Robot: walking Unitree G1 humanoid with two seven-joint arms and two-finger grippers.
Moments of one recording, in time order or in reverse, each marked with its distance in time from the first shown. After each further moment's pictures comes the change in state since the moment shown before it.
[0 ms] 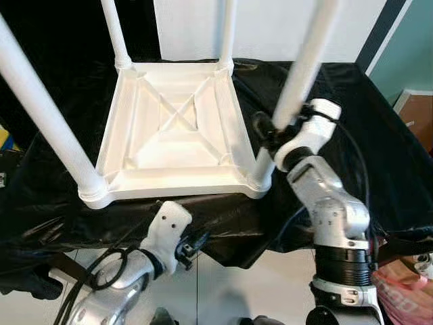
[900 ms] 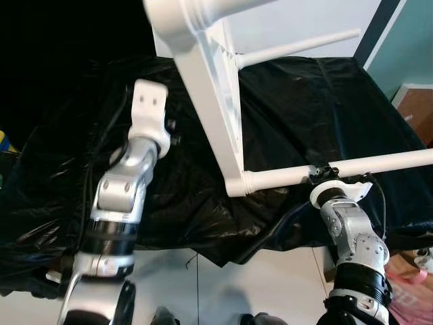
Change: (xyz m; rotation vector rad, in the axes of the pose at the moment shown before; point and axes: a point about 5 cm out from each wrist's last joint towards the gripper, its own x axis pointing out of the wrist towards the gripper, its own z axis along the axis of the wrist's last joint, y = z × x) left arm 0.073 0.092 0.149 -0.014 -0.434 0.404; right arm -0.026 -0.107 -0.044 0.998 0.030 -0.244
